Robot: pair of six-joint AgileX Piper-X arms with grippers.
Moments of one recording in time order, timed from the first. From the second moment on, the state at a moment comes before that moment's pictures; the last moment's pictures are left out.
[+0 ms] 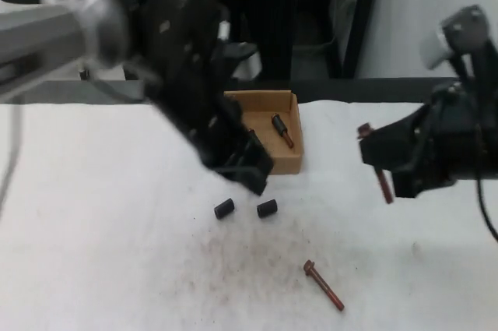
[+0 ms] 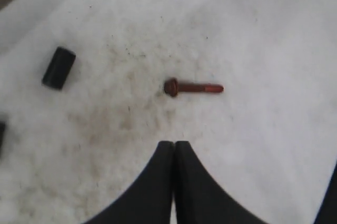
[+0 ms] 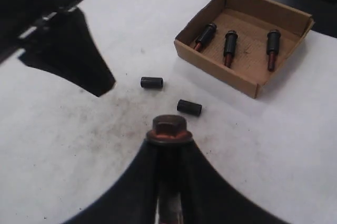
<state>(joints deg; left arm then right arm) -32.1 102.3 -84.5 57.3 28.8 11.6 18.8 56.2 -45.3 31.0 -22.4 -6.0</state>
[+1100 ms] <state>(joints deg) -38.3 123.4 -102.4 60.8 6.0 36.4 12.2 51.2 -41.4 33.5 -27.1 -4.9</state>
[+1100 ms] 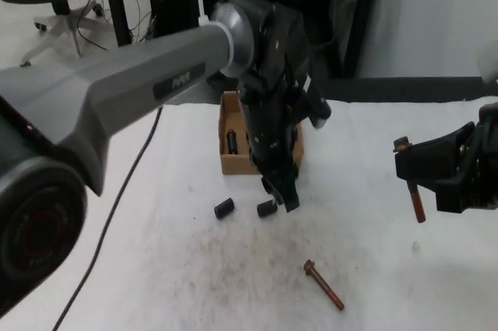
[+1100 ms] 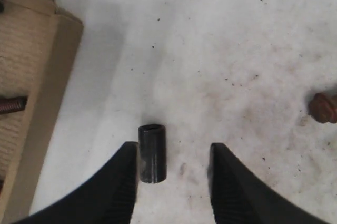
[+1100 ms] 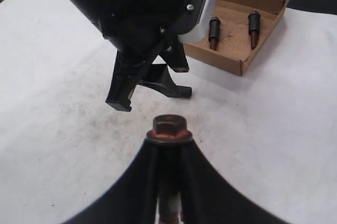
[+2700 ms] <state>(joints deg) -36.7 125.1 -102.1 59.5 2.4 36.9 12.2 51.2 -41.4 34.7 -28.6 -4.7</state>
